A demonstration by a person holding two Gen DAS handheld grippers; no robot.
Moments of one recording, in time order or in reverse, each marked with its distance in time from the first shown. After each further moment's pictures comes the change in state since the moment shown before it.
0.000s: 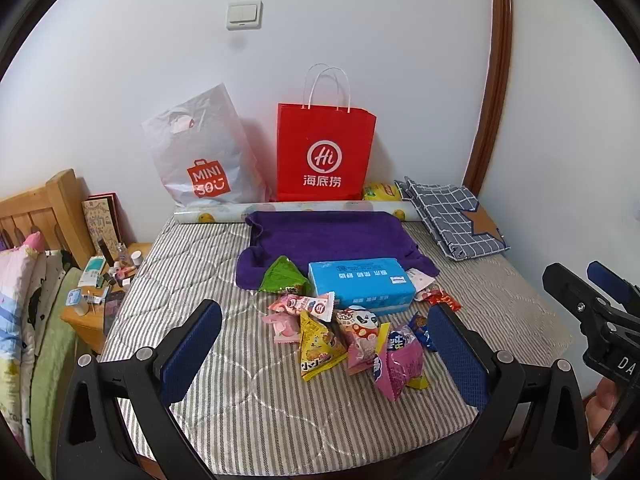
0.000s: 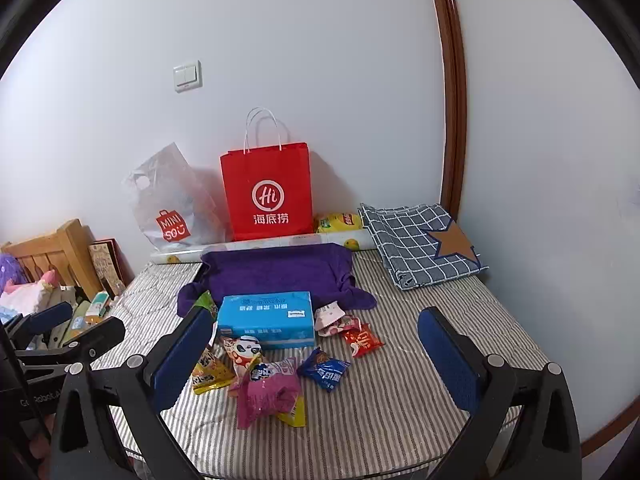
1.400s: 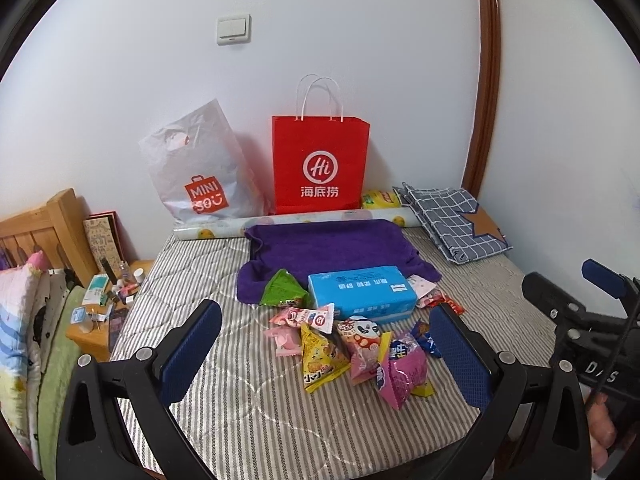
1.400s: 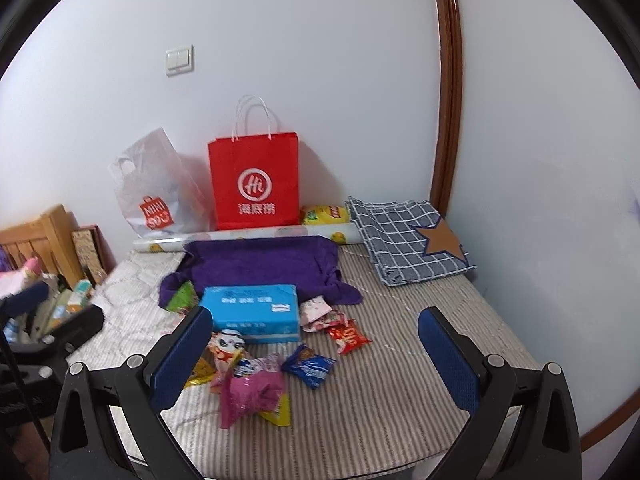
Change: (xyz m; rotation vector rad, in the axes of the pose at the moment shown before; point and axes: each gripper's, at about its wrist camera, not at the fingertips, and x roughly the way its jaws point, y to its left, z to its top) left arm 0.003 -0.008 0.001 0.049 -0.038 0.013; right arm 0.019 0.008 -0.009 -0.058 0.033 -0.091
